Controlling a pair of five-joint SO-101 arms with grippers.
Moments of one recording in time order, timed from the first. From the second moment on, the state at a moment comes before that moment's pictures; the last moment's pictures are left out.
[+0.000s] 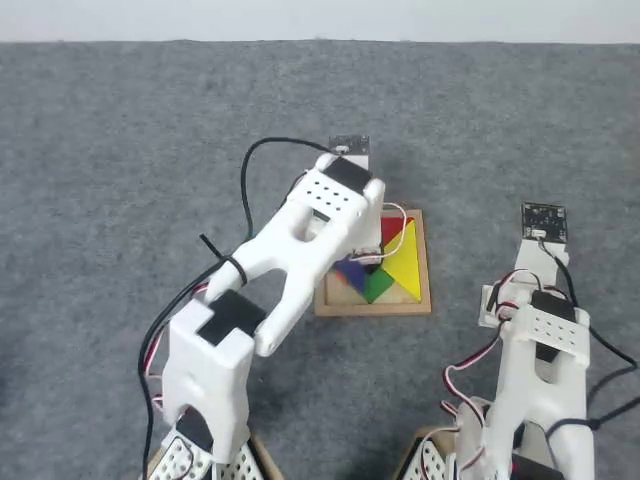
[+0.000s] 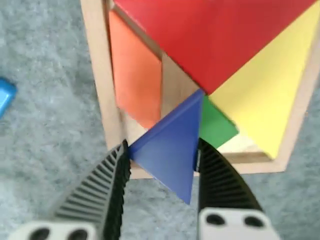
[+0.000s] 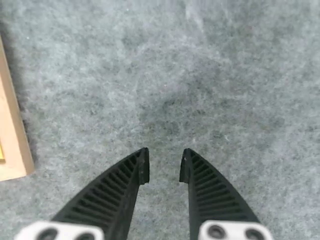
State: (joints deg) left arm 27.1 26.3 -8.3 89.2 39.0; right arm 17.0 -33.9 66.6 45.4 11.6
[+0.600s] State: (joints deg) left arm 27.3 26.9 -8.9 83.6 41.9; right arm 17.1 -33.9 66.6 45.4 11.6
